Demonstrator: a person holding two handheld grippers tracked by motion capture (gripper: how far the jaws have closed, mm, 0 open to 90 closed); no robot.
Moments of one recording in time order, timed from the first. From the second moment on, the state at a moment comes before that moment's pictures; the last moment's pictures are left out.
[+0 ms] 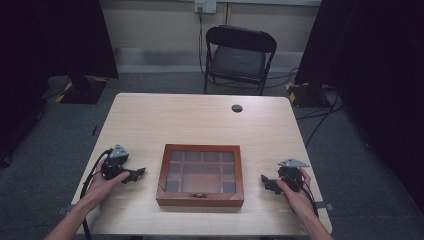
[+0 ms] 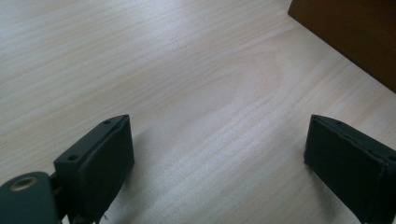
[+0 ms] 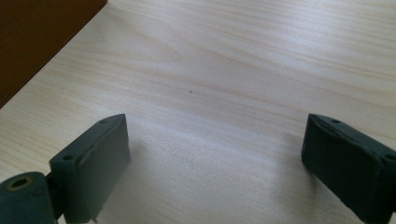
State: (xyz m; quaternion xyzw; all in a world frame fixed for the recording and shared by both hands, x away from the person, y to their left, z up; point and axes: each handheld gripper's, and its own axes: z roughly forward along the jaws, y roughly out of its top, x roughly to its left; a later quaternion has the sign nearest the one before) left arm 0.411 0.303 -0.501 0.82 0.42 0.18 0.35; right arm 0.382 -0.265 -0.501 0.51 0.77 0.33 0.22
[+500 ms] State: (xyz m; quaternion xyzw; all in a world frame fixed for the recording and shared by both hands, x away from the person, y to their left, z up) left arm 0.410 0.297 -0.490 0.82 0.42 0.16 0.36; right arm 0.383 -0.265 -0.501 0.51 0.76 0.32 0.22
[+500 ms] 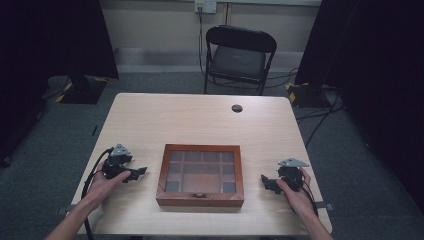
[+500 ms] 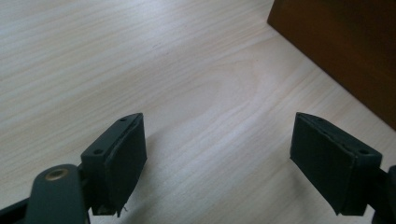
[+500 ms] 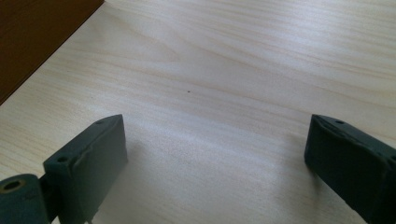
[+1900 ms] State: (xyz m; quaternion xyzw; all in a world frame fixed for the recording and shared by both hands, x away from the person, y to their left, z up) left arm 0.377 0.230 -0.427 0.82 0.35 0.09 0.45; right arm 0.383 -0.265 -0.501 0.51 0.76 0.32 0.22
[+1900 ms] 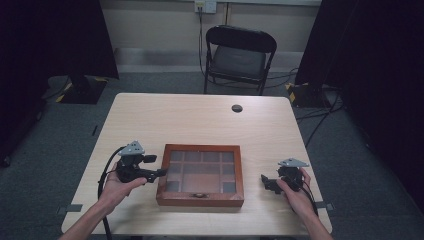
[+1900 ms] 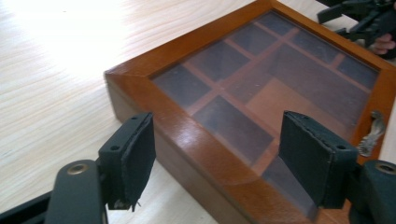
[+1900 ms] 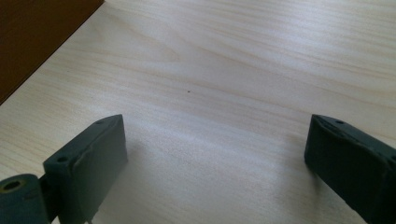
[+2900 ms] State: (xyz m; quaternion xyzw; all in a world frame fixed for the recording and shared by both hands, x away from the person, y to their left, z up) left arm 0.356 0.159 -0.419 0.85 0.25 -0.01 0.46; right arm 0.383 -0.265 -0.501 0.51 0.77 0.32 0.22
